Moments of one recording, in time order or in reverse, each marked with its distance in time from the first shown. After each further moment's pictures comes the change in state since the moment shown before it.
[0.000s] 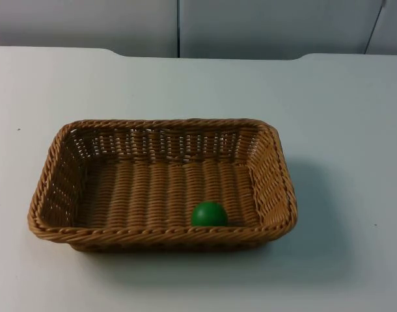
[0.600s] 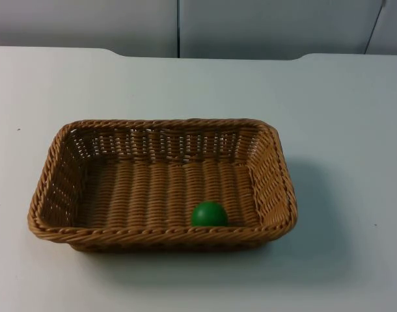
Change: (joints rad) right arm -0.175 0.000 0.000 0.002 -0.007 -0.004; left arm 0.000 0.000 0.000 0.017 -0.002 0.000
